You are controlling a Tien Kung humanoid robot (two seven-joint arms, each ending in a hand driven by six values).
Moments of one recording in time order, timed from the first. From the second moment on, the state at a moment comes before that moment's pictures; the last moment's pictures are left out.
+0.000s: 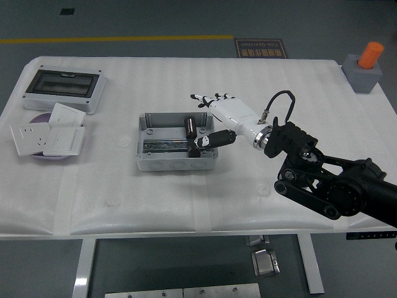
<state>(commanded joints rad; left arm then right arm) -0.02 0.16 -0.25 -0.21 0.98 0.02 0.14 0.80 -0.36 0.40 1.20 -1.74 -0.28 -0.12</state>
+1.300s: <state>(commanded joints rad) -0.01 0.16 -0.24 -0.21 0.97 0.02 0.14 0.63 -0.50 0.87 1.18 -1.56 -0.28 -0.04</state>
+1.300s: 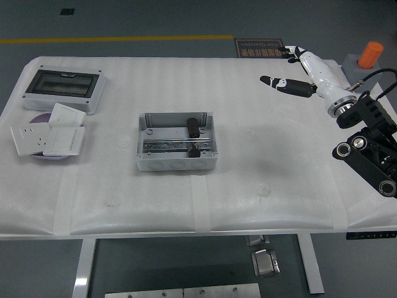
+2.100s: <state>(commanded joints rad) 0.00 0.15 -0.23 -0.21 0.95 0.02 0.15 0.56 -0.52 1.03 1.22 -1.56 -0.32 -0.03</state>
